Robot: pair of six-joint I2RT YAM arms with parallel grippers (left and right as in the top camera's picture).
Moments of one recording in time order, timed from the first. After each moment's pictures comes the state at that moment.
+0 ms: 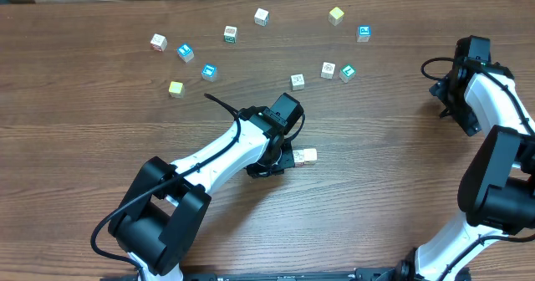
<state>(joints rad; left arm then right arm) -0.67 1.87 1.23 -0.84 0.13 -0.83 -0.27 1.96 1.40 -0.76 0.38 0.74</state>
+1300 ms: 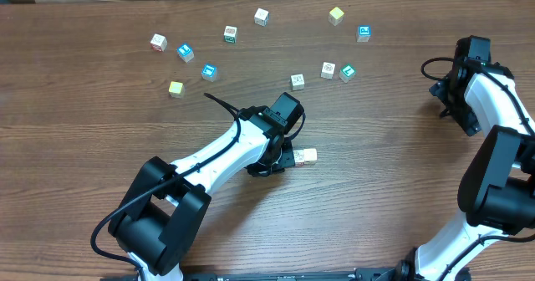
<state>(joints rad) -0.67 1.87 1.23 -0.83 0.12 -0.83 -0.27 1.96 1.40 -0.76 0.38 0.74</state>
